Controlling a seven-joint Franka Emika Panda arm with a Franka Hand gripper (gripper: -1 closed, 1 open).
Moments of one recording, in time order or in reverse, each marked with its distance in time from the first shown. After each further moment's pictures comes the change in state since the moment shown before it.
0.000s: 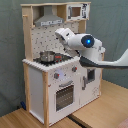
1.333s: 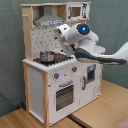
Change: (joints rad) arm -0.105 0.020 0.016 0.164 0.304 -0.187 0.005
